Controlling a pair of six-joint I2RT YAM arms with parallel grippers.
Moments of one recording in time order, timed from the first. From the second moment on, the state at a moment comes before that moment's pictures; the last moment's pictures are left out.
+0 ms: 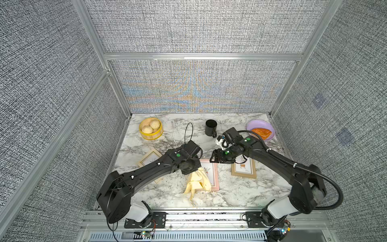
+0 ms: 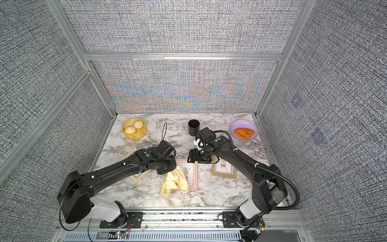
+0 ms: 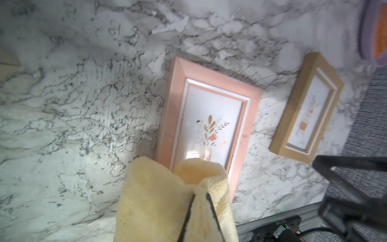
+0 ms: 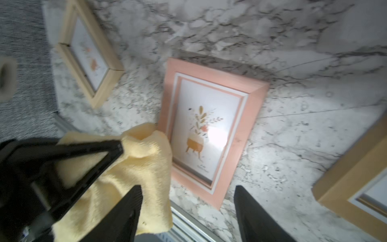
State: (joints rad) left arm -0.85 1.42 1.05 -0.67 0.09 -1.09; right arm 0.58 1.47 1.19 -0.83 -0.46 0.46
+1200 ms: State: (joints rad) left arm -0.84 1.35 1.05 -0.26 0.21 -1.23; right arm 0.68 1.32 1.06 -0.49 -0.58 0.53
